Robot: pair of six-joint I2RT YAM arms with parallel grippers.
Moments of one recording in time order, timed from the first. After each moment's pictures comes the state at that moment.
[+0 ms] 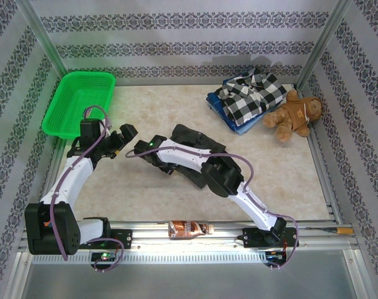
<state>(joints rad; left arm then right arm) 0.07 1.22 0.81 -0.34 0.50 -0.72 1.00 2.43 2.08 -1.28 0.44 0.32</state>
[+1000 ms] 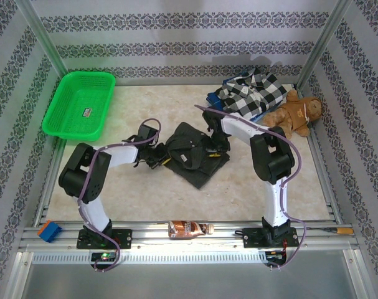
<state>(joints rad) -0.37 1.80 0.94 -0.17 0.37 -0.98 0.45 2.06 1.50 -0.98 -0.13 0.46</state>
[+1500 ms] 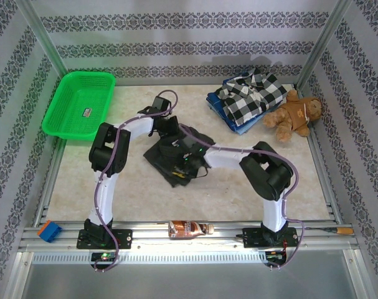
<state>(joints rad) -0.33 2.25 1.64 -0.38 0.33 -0.62 0.81 1.93 1.14 -0.28 -0.32 1.24</state>
